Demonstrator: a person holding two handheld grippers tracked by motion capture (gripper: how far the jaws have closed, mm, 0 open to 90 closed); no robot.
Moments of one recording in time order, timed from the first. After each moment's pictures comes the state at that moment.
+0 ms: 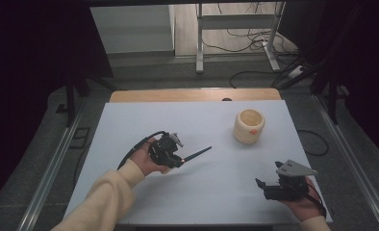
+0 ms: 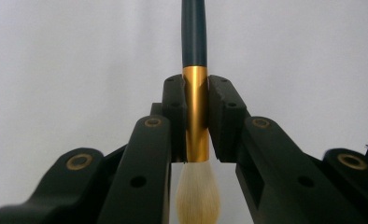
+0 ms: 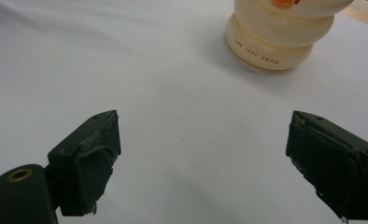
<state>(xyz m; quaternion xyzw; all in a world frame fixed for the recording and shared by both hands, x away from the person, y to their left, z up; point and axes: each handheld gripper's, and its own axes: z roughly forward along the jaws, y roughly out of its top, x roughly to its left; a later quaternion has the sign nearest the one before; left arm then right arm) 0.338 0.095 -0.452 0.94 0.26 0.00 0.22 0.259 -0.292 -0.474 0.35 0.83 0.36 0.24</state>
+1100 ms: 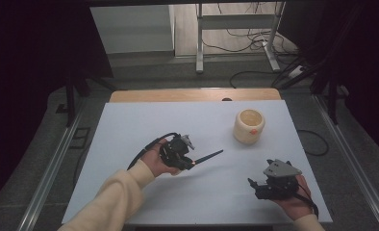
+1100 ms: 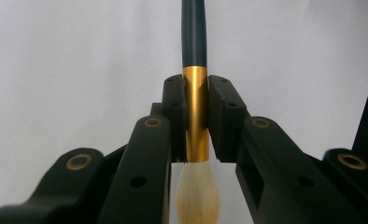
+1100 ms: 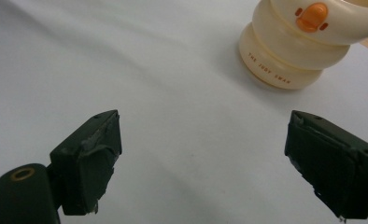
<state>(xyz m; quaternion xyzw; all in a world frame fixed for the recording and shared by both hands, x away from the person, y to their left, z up) 0.337 0.065 -0.451 0.95 0.22 -0.01 0.23 0.261 -0.265 -0.473 0.31 0.85 0.33 0.28</state>
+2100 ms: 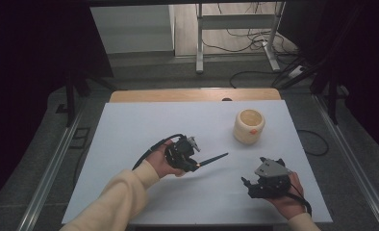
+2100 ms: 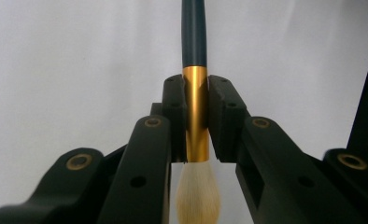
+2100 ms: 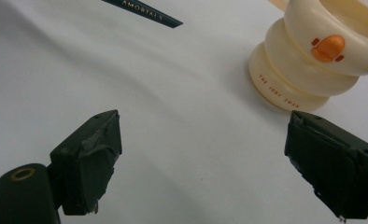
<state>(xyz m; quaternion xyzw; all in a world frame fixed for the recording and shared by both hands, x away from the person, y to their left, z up) 0.335 0.051 -0.451 0.95 0.21 -0.01 0.23 0.263 -0.246 -0.471 0.28 0.86 0.32 0.29</state>
